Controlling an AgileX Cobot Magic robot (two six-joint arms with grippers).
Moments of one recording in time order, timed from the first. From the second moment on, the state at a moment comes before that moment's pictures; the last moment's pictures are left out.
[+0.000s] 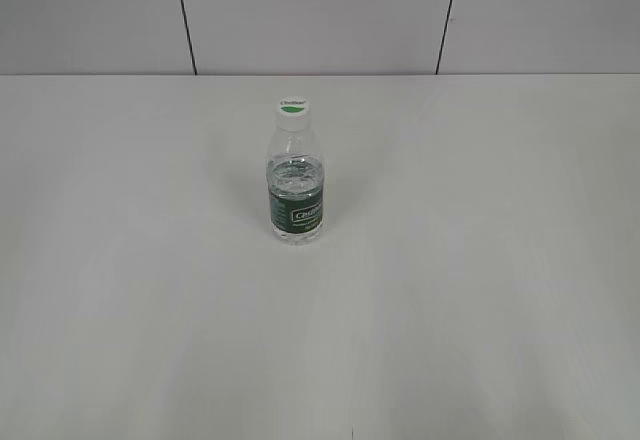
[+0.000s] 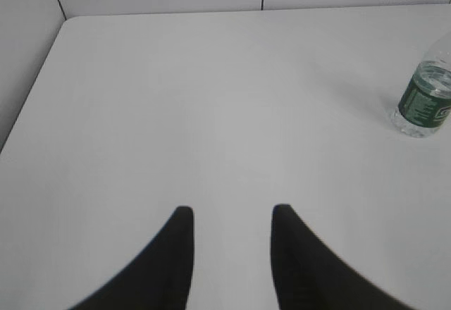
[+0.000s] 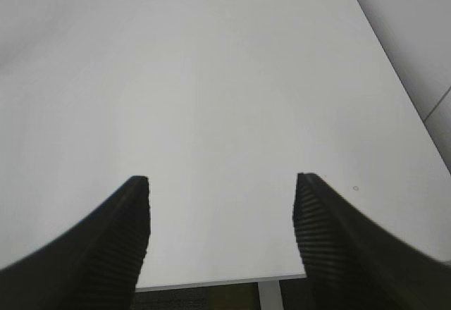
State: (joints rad) left arm 0.08 -0.01 -0.53 -0.06 1.07 0.07; right arm 0.04 -0.01 -0.51 -0.05 1.09 -0.09
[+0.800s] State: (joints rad) left arm 0.08 0.00 -0.53 -0.06 1.07 0.07; right arm 0.04 -0.01 -0.51 -0.05 1.09 -0.09
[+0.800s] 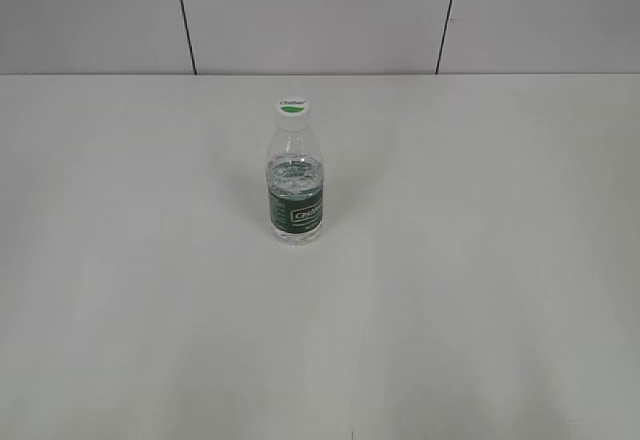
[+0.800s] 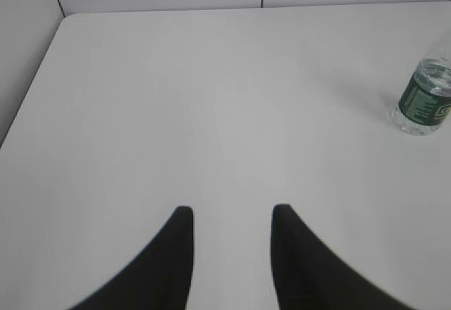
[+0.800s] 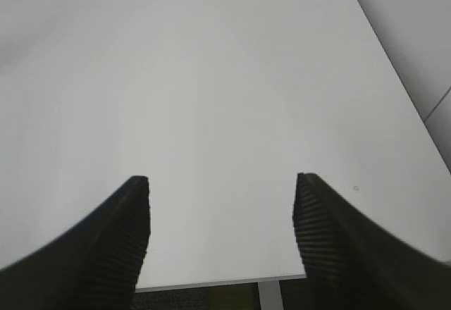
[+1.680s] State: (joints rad) left arm 0.08 0.29 -0.60 -0.07 0.72 0.07; right arm 0.04 -0.01 -0.51 -0.05 1.09 -0.09
